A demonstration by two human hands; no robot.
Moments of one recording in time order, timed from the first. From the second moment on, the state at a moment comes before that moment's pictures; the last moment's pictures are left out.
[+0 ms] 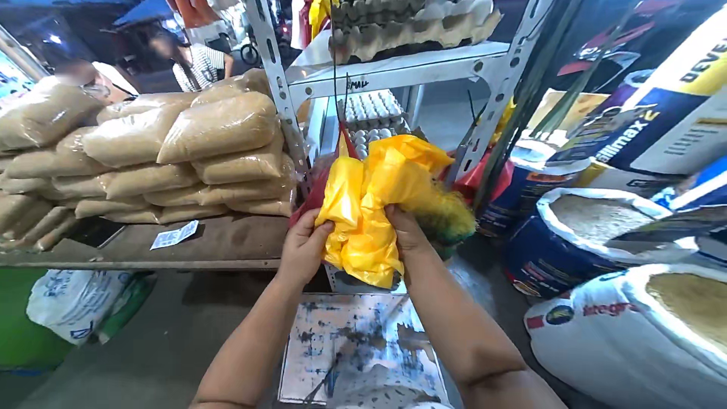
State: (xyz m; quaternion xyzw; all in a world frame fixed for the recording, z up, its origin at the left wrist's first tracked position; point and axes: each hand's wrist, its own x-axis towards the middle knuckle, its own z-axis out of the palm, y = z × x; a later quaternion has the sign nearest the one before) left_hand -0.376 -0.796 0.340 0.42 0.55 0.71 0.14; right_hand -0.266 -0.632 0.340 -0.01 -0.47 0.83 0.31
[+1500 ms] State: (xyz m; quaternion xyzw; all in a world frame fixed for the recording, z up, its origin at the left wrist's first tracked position) left_hand -0.244 -0.757 0.291 0.14 0.68 0.72 -0.04; right_hand -0.082 -0.530 0.235 -0.07 -0.48 0.87 0.03
